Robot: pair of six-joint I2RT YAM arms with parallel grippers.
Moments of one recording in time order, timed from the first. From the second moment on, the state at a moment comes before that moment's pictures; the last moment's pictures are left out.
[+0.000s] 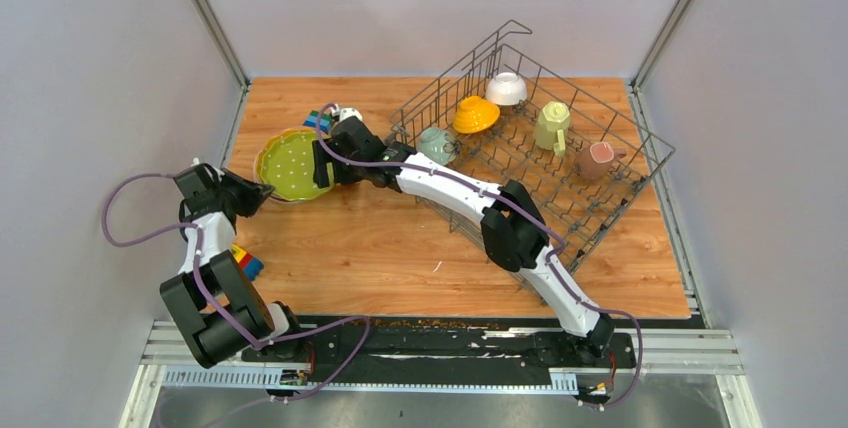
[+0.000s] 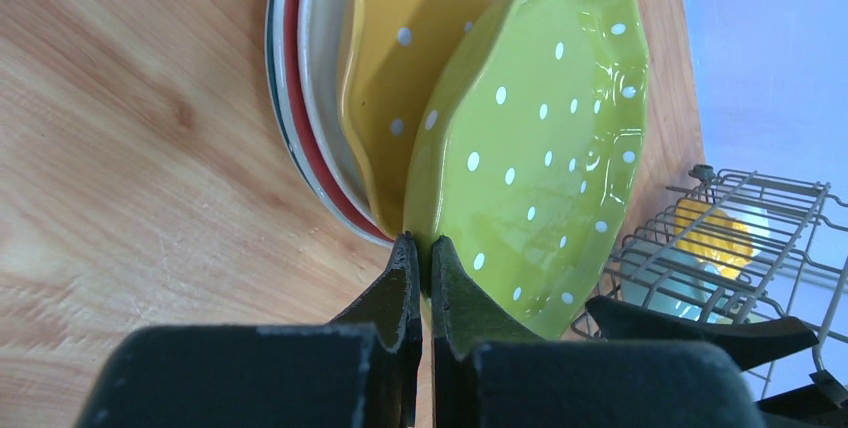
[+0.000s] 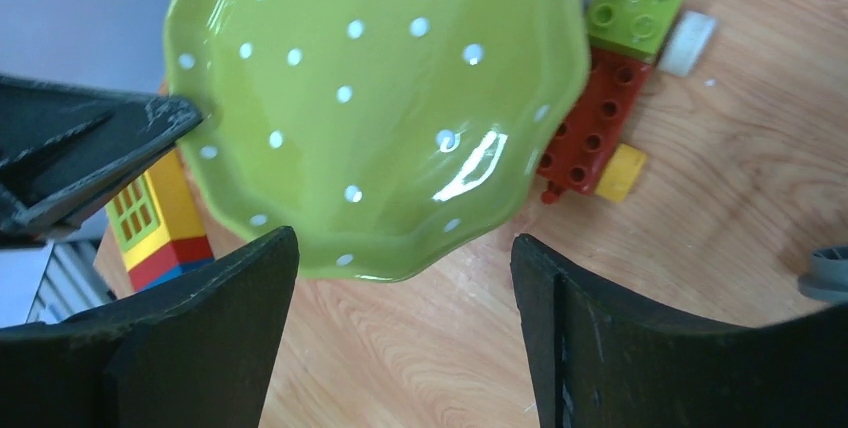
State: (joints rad) left arm 0.55 1.27 0.67 -0.12 0.50 -0.67; right arm 0.96 2.39 2.20 -0.41 0.00 0.57
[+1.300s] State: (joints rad) left arm 0.58 1.28 0.58 -0.05 0.54 -0.71; right arm 0.93 2.45 2.08 -0.15 0.07 0.79
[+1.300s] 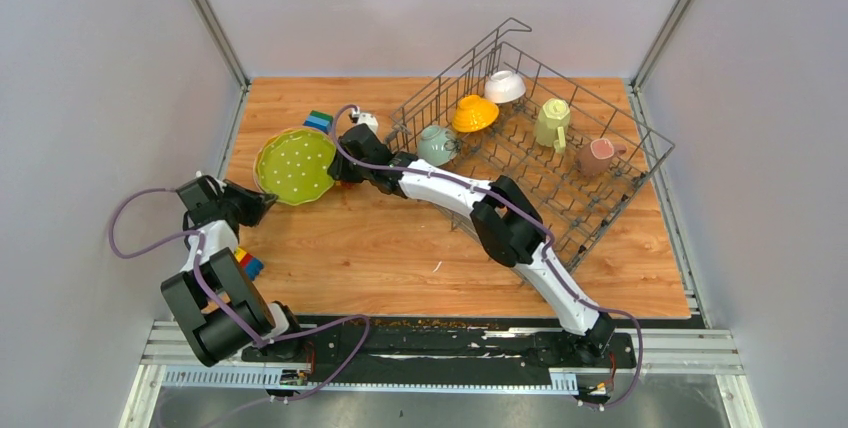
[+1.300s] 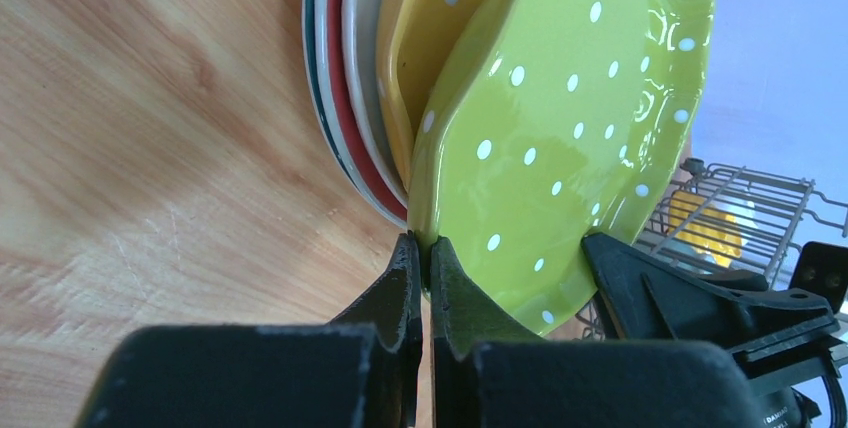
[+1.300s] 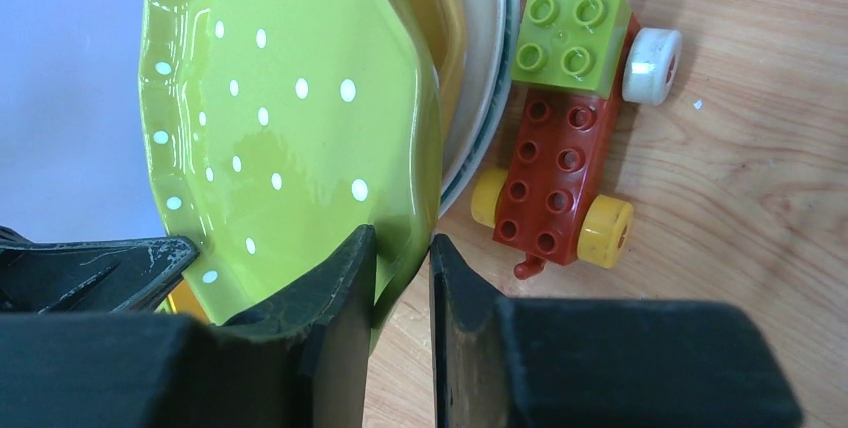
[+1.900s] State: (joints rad) left arm 0.58 1.21 0.60 -0.10 0.55 -0.67; right arm 0.93 2.33 1.96 -0.14 0.02 0.72
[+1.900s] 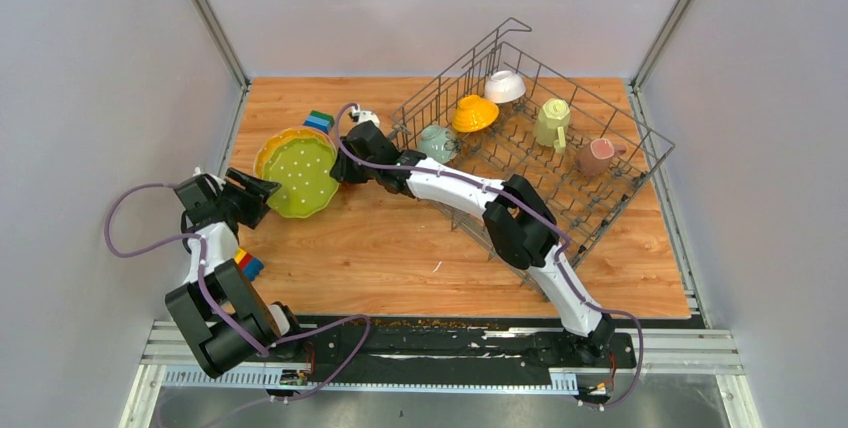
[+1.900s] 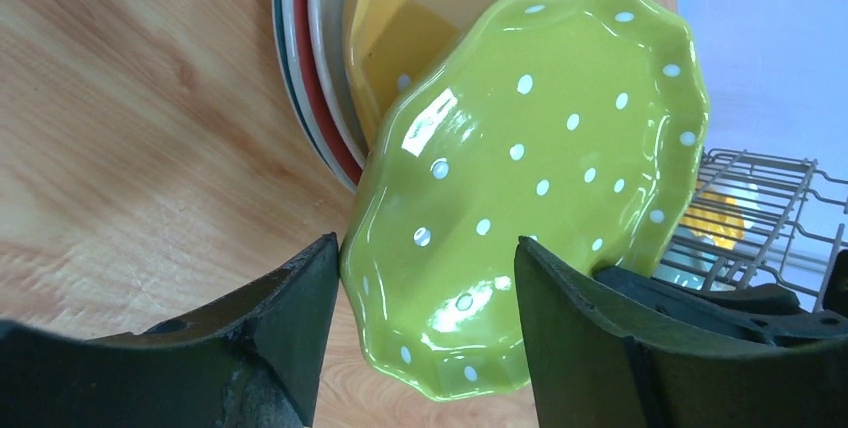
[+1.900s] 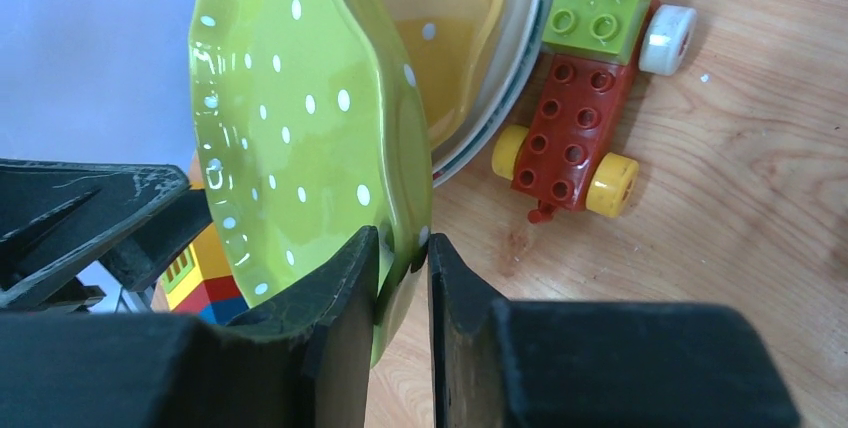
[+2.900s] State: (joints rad) left arm 0.58 1.18 0.42 0.16 0.60 -0.74; right arm 0.88 2.31 2.06 -0.31 -0.26 0.71
